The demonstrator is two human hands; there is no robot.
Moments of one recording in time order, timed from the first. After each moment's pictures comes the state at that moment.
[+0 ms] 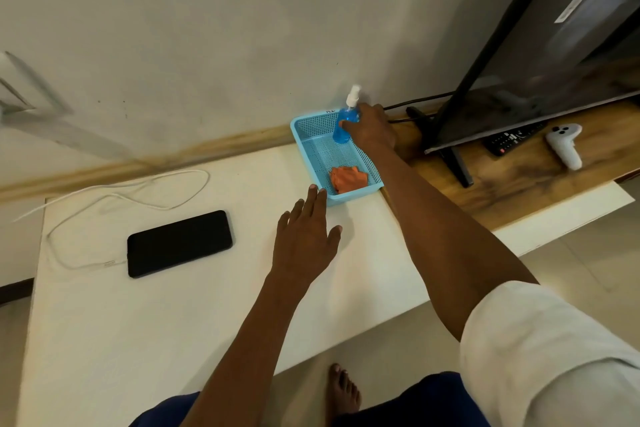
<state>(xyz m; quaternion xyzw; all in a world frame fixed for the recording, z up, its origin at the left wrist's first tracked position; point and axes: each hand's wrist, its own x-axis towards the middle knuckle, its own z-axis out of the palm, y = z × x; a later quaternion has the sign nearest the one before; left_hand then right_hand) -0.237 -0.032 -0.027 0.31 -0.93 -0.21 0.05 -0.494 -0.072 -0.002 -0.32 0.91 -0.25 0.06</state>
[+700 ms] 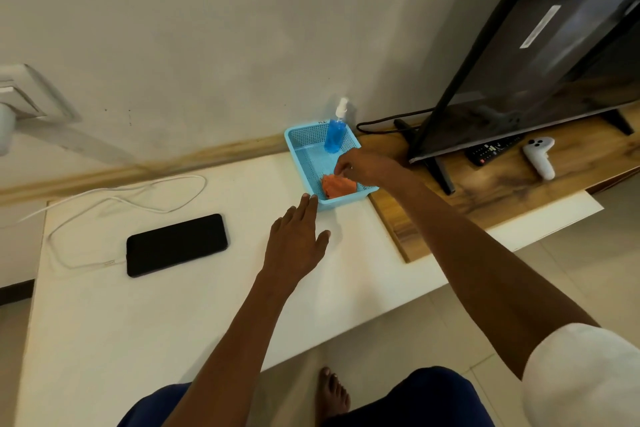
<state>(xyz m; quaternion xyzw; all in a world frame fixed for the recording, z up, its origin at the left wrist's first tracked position) -0.233 -0.034 -0.017 0.30 -0.93 -0.23 0.03 -0.477 -0.023 0.016 -0.51 0.84 -0.01 0.17</state>
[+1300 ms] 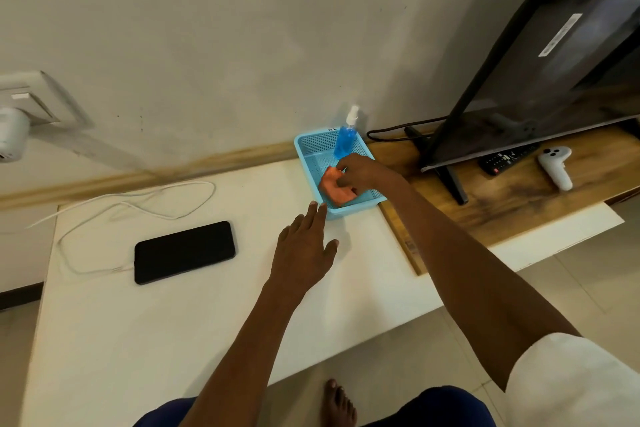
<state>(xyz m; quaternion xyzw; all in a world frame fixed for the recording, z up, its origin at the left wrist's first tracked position) -0.234 -0.037 -0.022 0.30 -0.92 -0.25 0.03 -0.465 -0.052 0.008 -0.44 0.85 -0.07 0.27</state>
